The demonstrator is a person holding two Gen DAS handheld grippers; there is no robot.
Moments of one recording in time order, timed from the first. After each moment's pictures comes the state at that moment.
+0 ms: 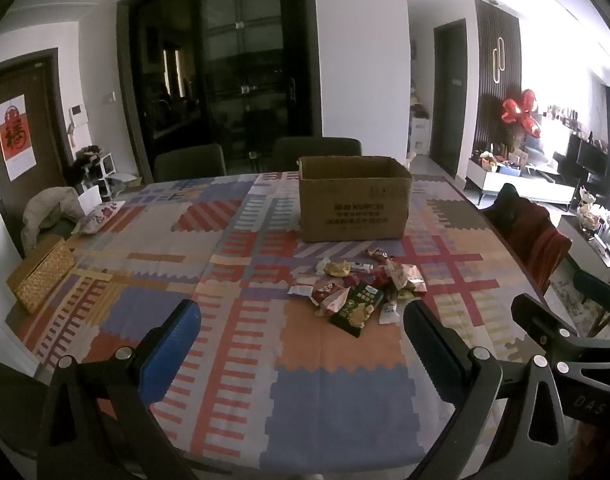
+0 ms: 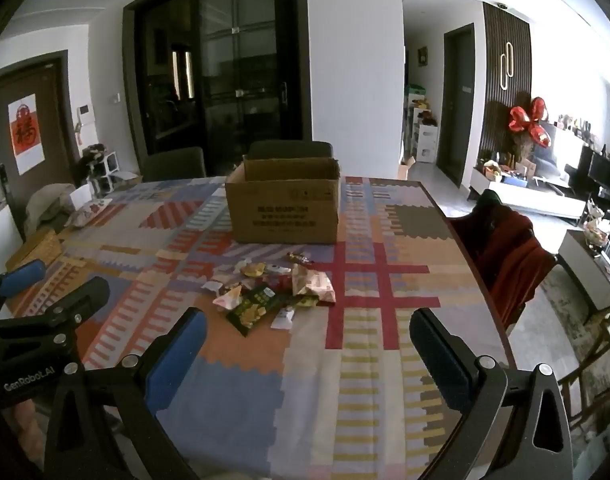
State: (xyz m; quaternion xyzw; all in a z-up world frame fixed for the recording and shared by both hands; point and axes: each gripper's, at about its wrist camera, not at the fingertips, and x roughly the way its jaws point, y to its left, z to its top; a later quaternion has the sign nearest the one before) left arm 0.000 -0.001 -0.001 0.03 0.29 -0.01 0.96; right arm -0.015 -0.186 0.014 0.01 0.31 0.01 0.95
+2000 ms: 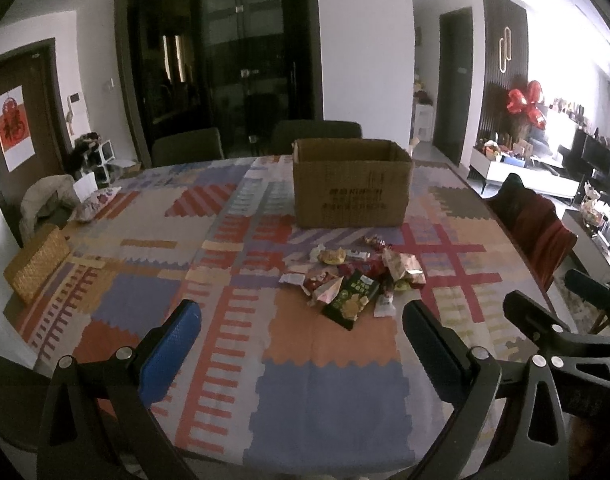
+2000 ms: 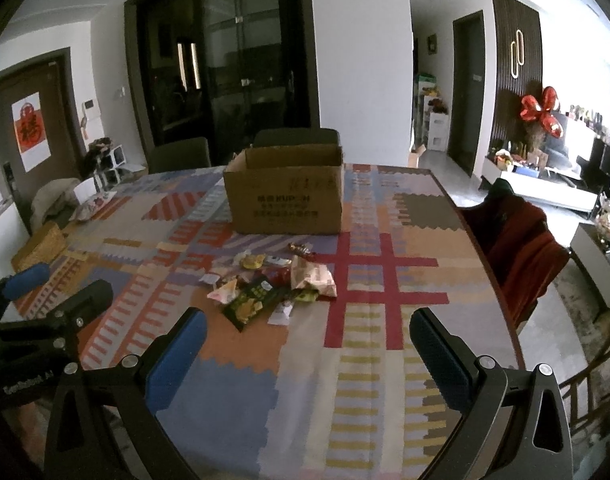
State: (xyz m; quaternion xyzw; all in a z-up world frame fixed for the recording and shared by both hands) left arm 0.026 -0.011 -0.009 0.03 0.32 0.00 0.95; right arm 0.005 -0.193 0.004 0.02 0.34 0.02 0.94
